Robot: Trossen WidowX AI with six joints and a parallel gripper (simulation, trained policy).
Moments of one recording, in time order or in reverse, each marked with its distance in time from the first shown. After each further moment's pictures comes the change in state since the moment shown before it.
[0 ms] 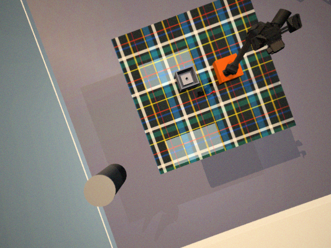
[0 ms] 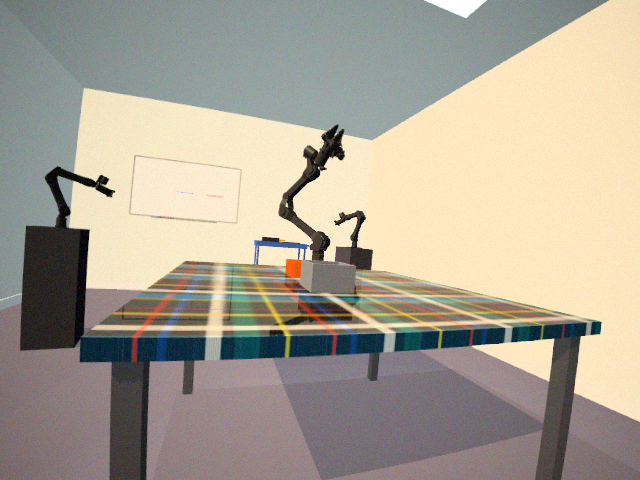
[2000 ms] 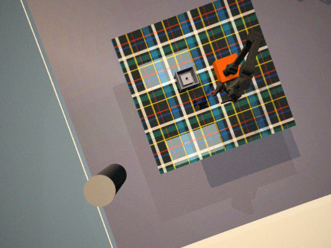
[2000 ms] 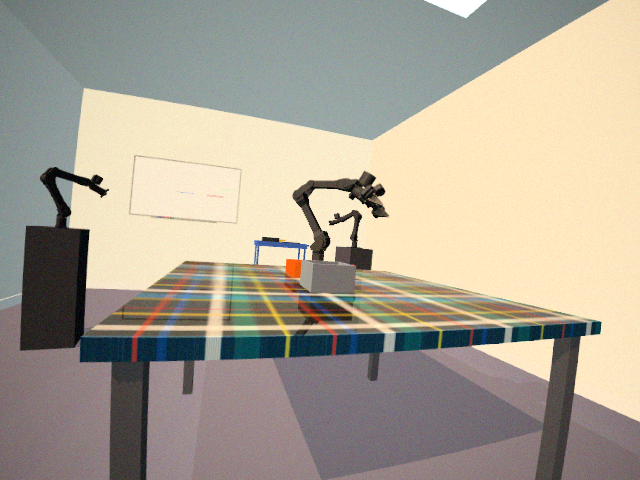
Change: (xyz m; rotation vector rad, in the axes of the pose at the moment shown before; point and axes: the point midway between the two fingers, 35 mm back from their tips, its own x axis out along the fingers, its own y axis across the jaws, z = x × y) arm -0.145 0.337 0.213 1.181 0.623 1.424
